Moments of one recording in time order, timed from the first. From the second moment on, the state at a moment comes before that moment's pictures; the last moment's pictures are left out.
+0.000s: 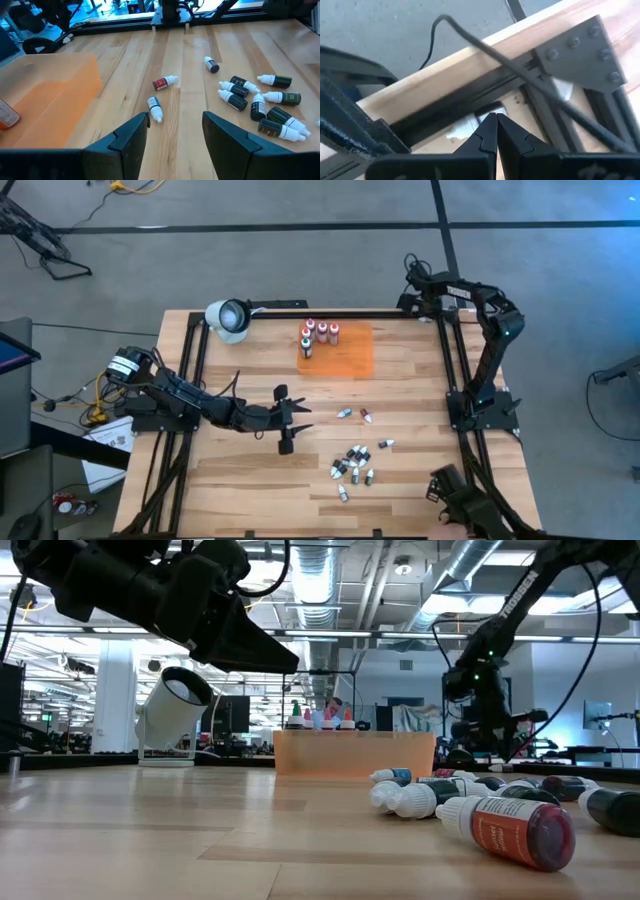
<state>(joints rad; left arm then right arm) -0.28 1.56 0.57 0.64 -0.42 -0.04 -1.18 1.89 1.22 -0.80 0.33 0.79</state>
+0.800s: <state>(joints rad) -0.28 1.56 0.57 0.65 -0.43 -0.02 -1.12 1.94 1.22 -0.83 0.27 0.70</state>
